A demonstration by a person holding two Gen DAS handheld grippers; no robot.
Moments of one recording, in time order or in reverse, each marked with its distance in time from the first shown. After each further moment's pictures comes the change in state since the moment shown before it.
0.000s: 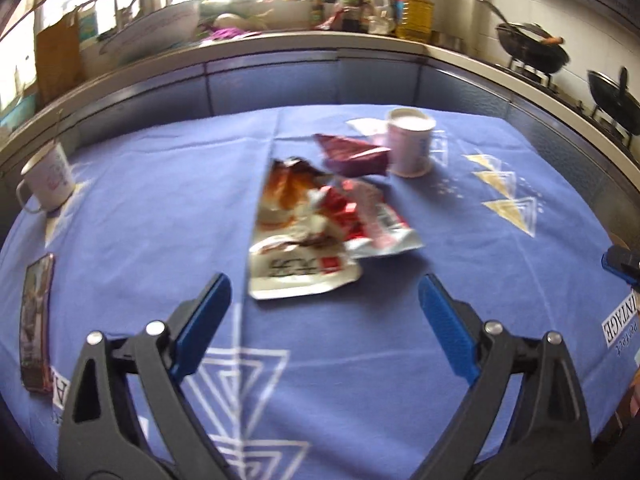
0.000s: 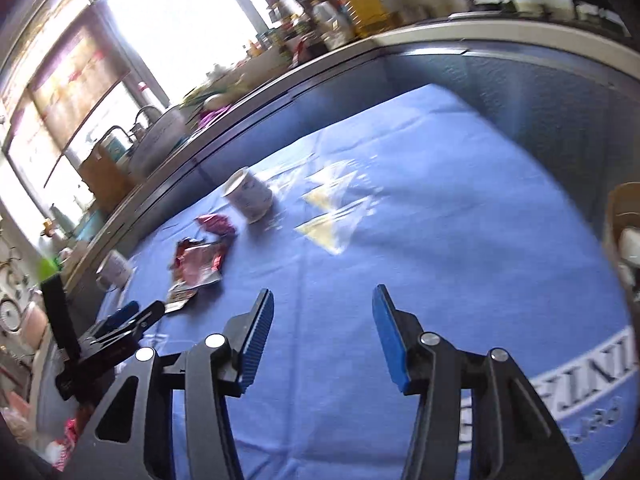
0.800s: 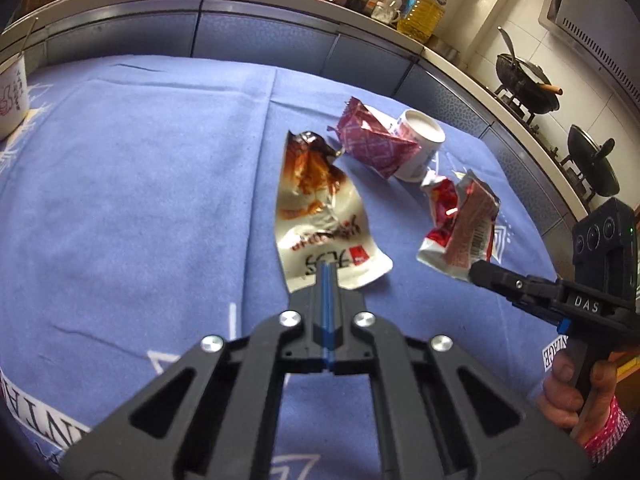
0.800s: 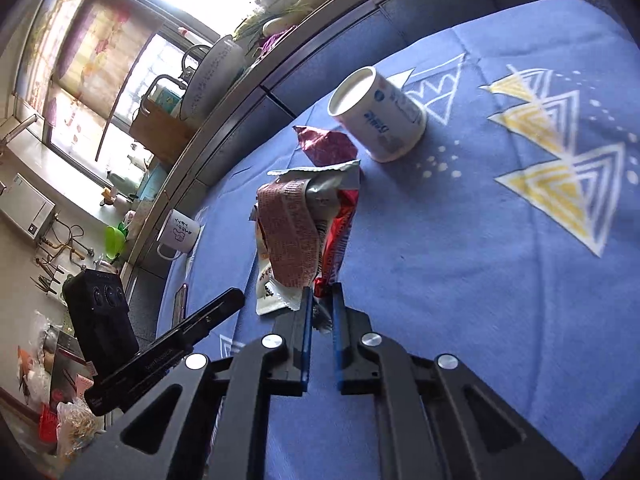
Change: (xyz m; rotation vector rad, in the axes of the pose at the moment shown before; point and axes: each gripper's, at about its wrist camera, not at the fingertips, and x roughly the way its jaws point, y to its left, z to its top) left arm 0.017 0.038 0.006 -0.144 0.103 -0.282; right arm 0.090 0.055 0.015 0.032 0.192 0.195
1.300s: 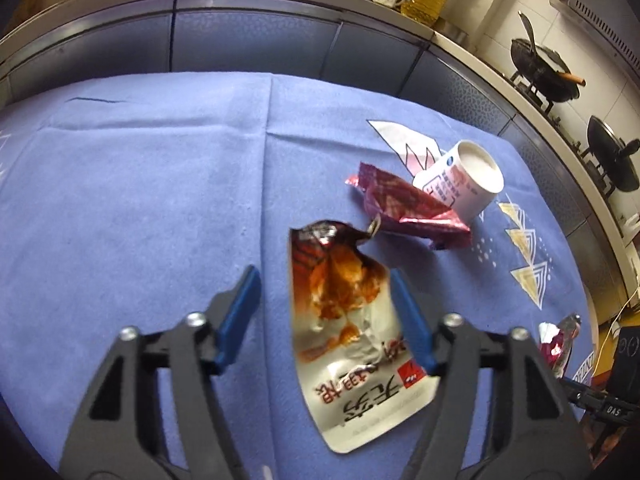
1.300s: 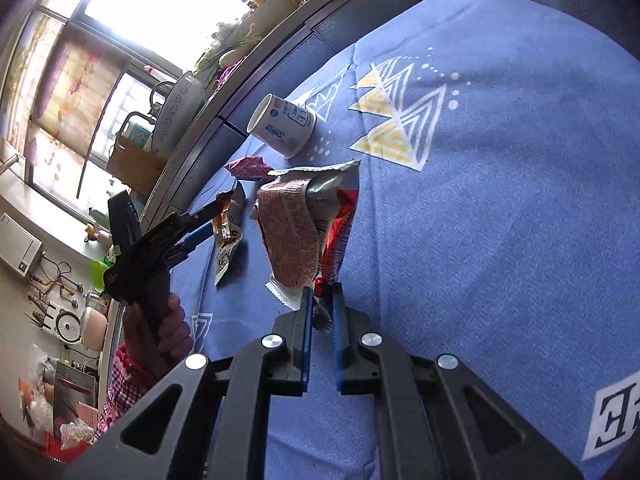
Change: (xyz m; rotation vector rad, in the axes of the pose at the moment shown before) left arm 0.078 0.015 0.077 0.068 0.083 0.035; right arm -0.048 -0.049 -0.042 0.140 -0.064 -0.062
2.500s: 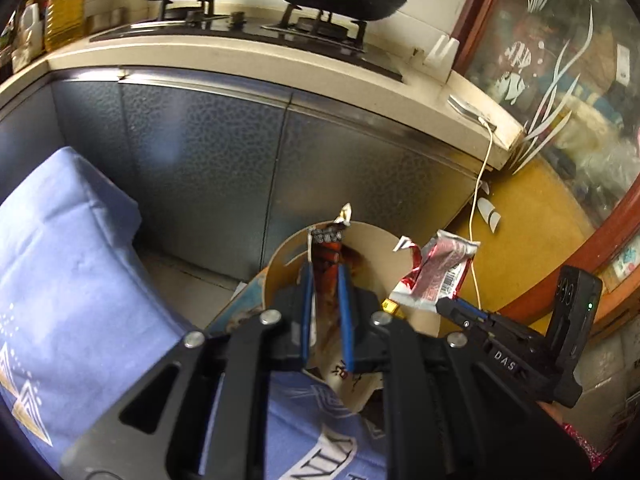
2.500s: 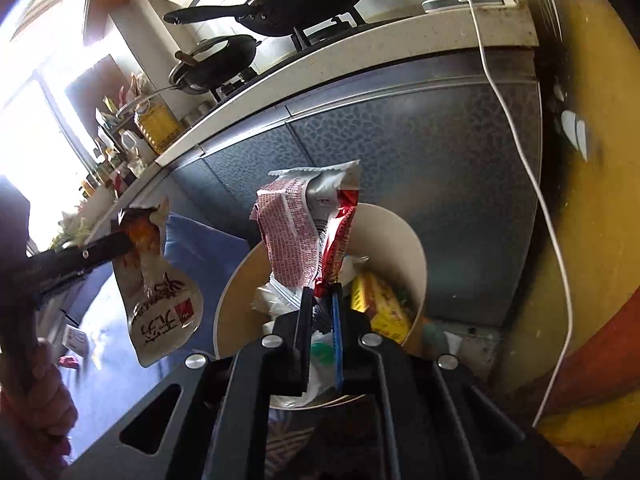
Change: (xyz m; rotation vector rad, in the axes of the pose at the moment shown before) left arm 0.067 -0.547 -0.075 0.662 0.135 -0.494; right arm -0.299 -0.254 -0.034 0.206 -0.573 -0.646
